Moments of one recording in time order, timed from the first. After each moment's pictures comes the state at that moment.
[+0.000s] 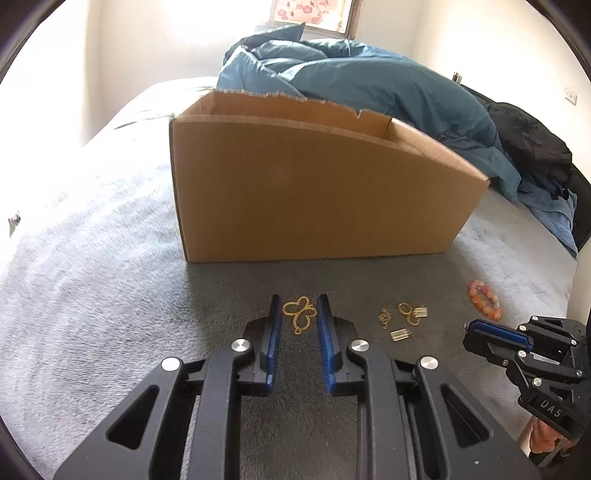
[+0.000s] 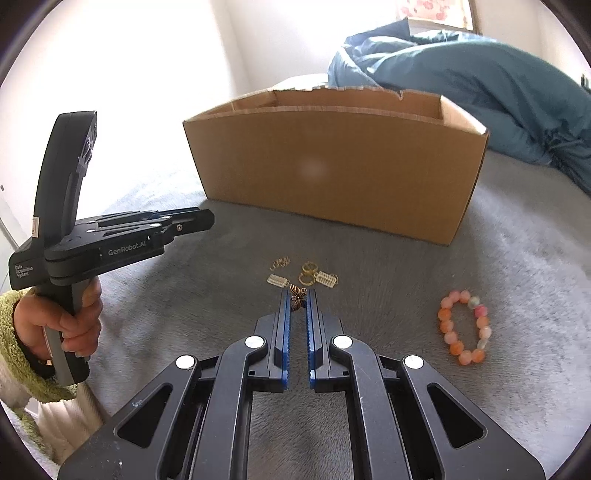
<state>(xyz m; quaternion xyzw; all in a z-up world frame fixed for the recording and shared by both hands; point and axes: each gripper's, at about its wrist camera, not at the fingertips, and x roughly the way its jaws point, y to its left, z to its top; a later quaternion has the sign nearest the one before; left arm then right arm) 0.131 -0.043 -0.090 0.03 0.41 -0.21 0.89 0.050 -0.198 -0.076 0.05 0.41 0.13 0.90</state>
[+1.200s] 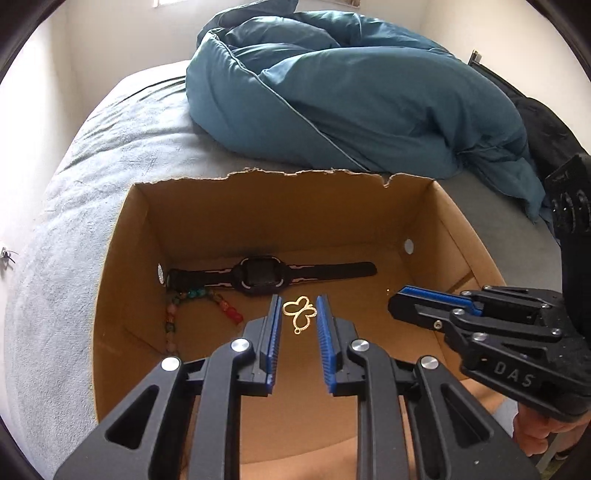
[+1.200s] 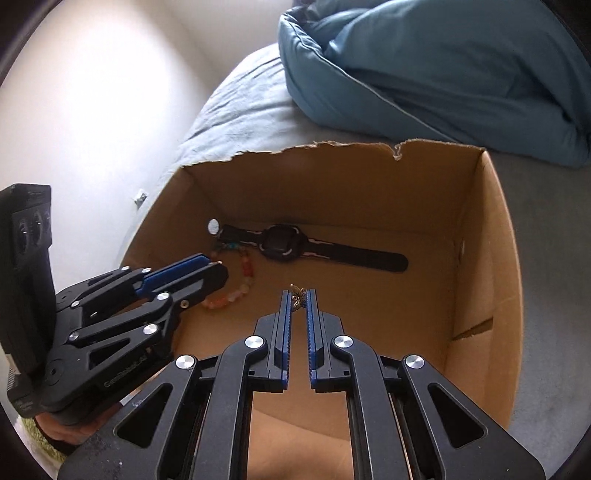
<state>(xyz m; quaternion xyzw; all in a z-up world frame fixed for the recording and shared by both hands) 0.325 -0.131 -0.041 0.05 0.50 -0.20 0.84 0.299 -0.247 -0.055 0.16 0.52 0.13 0.83</state>
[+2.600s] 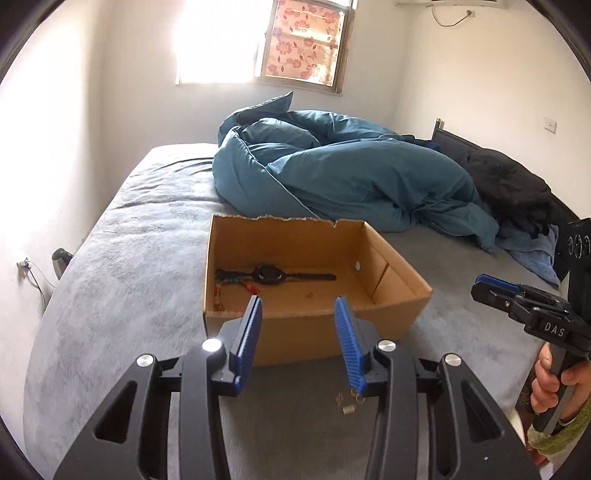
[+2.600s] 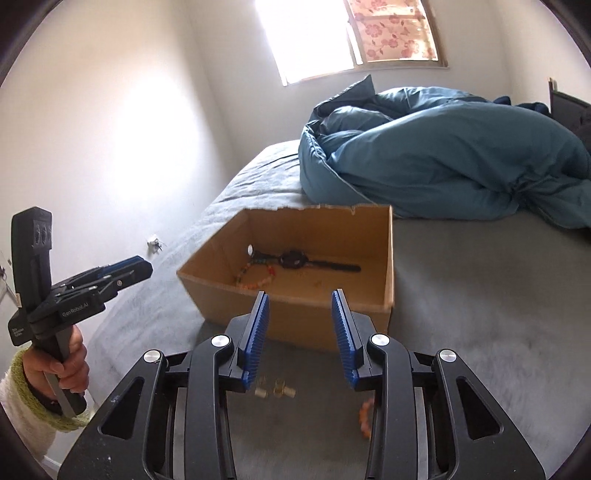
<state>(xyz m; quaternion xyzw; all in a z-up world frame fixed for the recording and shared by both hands) 0.124 -0.032 0.042 0.01 0.33 -0.23 0.92 0.072 -0.263 0.038 0.11 0.33 0.09 0.93</state>
